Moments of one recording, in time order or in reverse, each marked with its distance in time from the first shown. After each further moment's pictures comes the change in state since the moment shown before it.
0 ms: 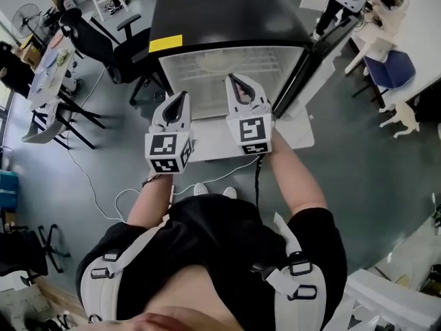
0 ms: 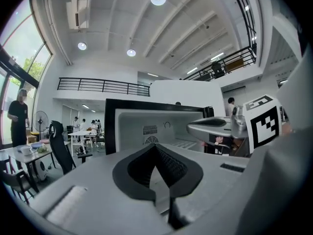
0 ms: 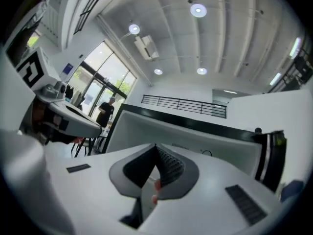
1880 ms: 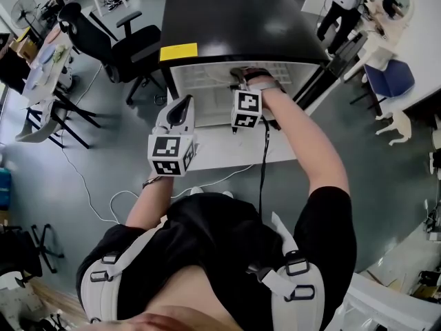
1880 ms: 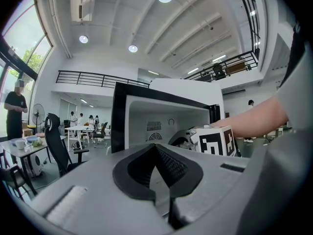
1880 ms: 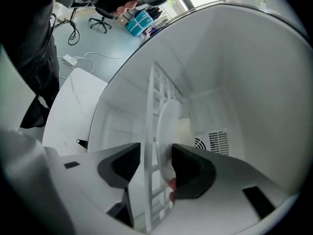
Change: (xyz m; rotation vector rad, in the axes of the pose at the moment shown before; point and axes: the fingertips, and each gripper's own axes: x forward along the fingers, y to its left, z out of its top) left arm 0.028 0.031 -0.017 -0.042 0.027 -0.038; right arm 0.105 0.018 -0.156 -1.004 0.607 0.472
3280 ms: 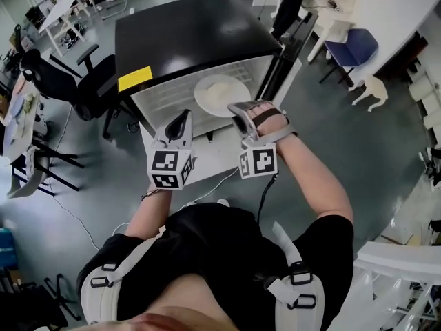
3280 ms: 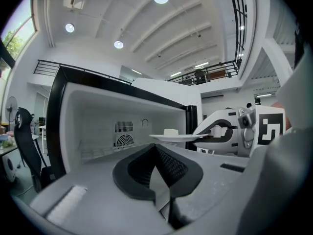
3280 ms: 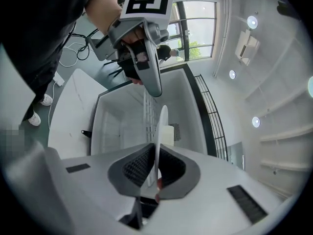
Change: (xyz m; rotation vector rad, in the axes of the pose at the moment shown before) left arm 0.034 -0.079 -0.001 0.023 -0.005 -0.254; right arm -0.171 0.021 -0.029 0.014 0.014 -0.349
